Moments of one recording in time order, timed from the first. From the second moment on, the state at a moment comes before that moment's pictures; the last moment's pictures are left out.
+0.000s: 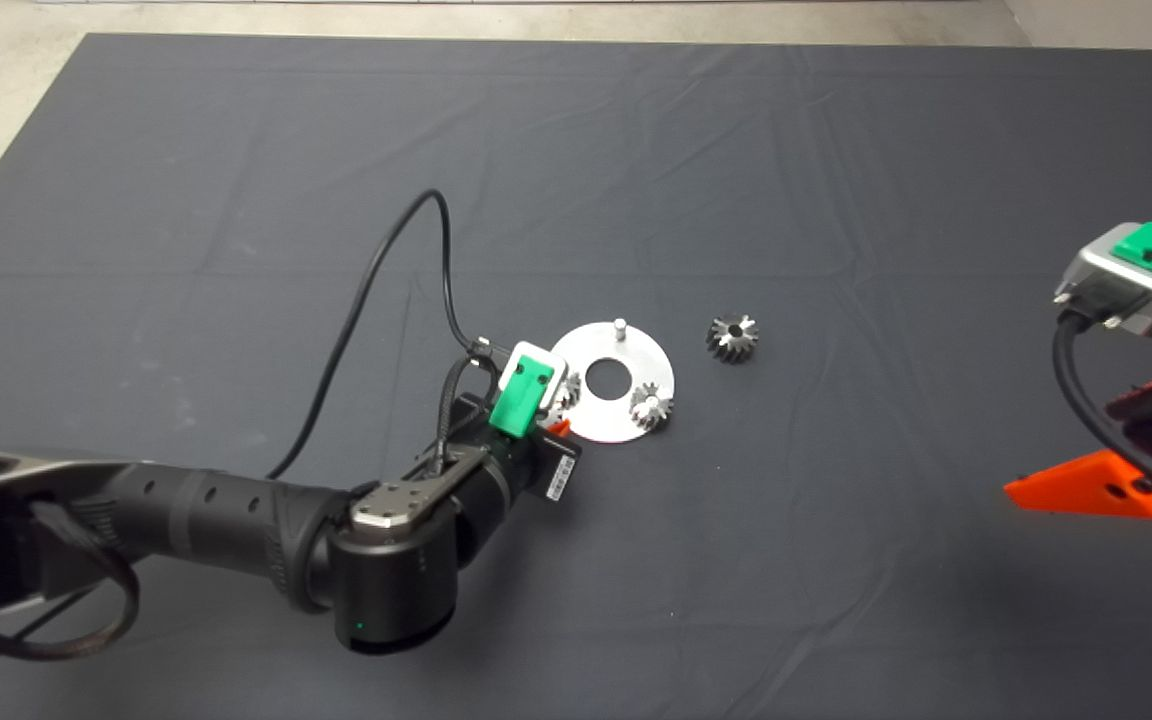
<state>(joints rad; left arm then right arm) 0.04 2.56 -0.68 1.57 1.53 -1.26 0.94 2.14 -0.39 0.15 -1.45 1.29</state>
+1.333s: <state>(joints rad) -0.15 2.78 -0.93 1.41 1.52 -1.26 0.94 2.13 -0.39 0.15 -1.45 1.31</state>
